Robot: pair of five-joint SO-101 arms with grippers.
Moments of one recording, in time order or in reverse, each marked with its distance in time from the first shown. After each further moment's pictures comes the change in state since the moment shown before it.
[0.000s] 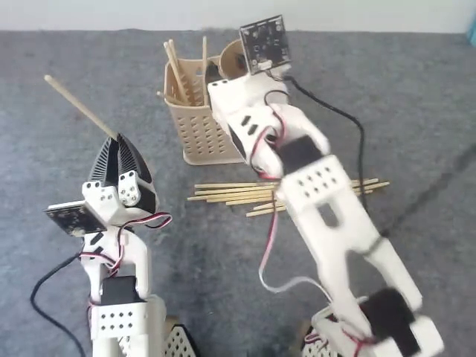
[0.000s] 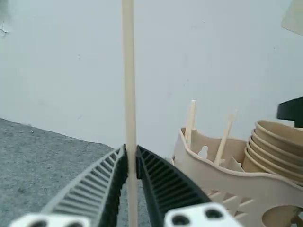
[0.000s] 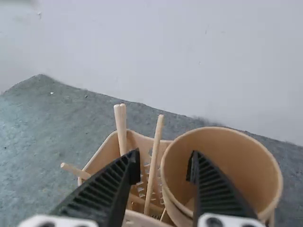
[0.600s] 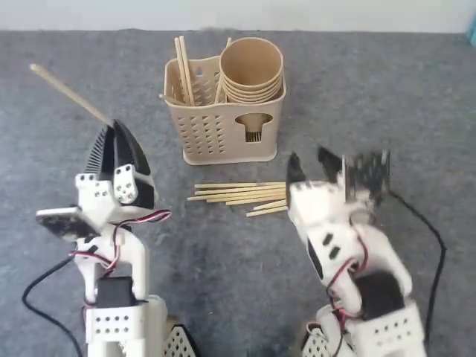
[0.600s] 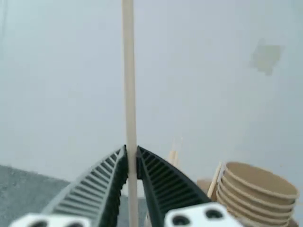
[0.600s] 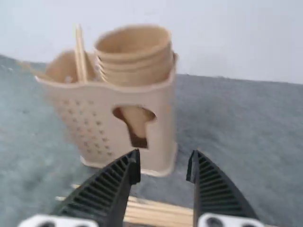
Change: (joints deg) left arm 2.1 0.0 -8.4 0.0 0.0; right arm 11.8 -67.6 54.9 15.6 1.1
